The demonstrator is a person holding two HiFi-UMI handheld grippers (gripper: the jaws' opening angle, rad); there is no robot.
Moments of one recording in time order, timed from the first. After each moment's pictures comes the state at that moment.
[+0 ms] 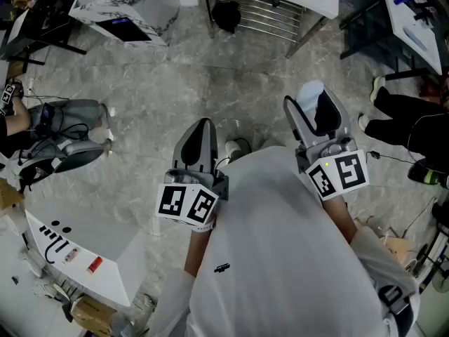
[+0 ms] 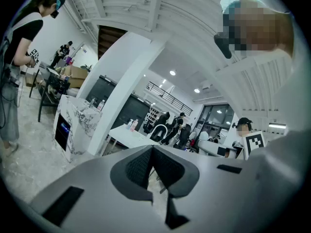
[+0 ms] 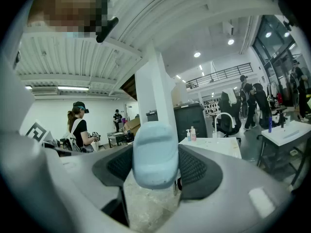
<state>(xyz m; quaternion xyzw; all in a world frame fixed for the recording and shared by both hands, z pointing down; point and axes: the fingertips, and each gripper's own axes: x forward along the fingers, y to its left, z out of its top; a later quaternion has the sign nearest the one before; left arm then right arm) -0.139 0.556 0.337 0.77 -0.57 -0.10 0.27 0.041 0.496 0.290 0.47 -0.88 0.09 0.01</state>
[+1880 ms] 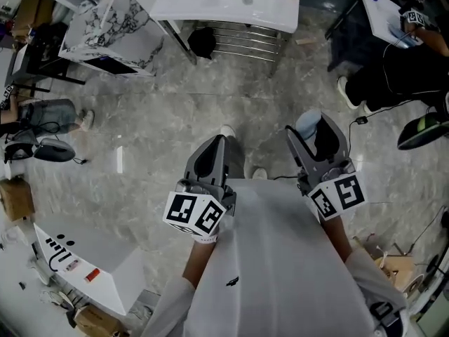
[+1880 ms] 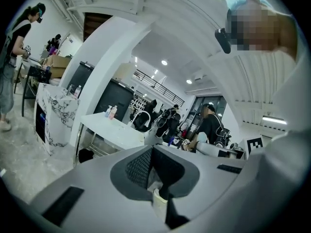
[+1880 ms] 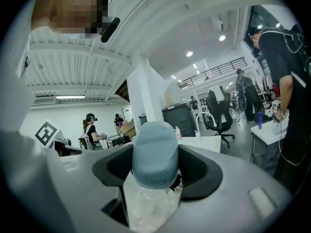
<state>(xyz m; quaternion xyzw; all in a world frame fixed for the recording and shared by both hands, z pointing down) 0.107 0.487 0.341 0.79 -0.54 -0.05 0.28 0.268 0.448 0.310 0.44 -0.89 0.14 -0.01</state>
